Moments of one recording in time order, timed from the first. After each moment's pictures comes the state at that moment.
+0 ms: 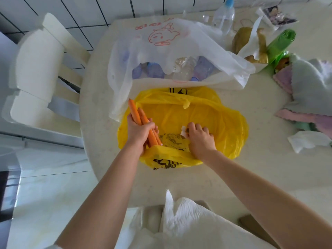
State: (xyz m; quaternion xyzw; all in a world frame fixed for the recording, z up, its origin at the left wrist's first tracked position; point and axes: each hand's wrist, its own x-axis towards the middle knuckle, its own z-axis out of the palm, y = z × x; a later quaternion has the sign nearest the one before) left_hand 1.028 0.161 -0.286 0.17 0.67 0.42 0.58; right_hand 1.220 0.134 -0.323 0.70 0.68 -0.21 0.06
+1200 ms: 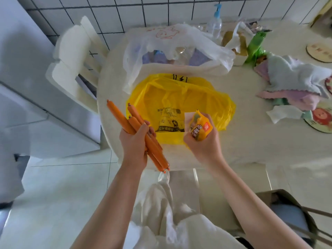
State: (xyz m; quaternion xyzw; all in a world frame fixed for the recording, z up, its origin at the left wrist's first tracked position) left_hand 1.047 -0.062 -0.207 0.19 0.58 0.60 0.52; right_hand 1.213 -0.070 -0.211 0.58 0.48 -0.45 -0.48
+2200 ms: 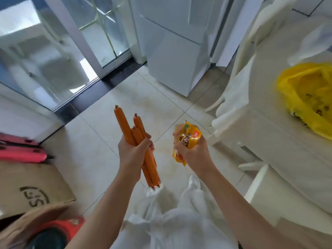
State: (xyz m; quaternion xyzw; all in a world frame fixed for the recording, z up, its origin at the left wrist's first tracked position) left_hand 0.843 -0.544 -0.207 -0.06 0.72 0.63 0.27; right_hand 0.949 -0.426 -0.223 0.41 0.64 -0.64 -0.14
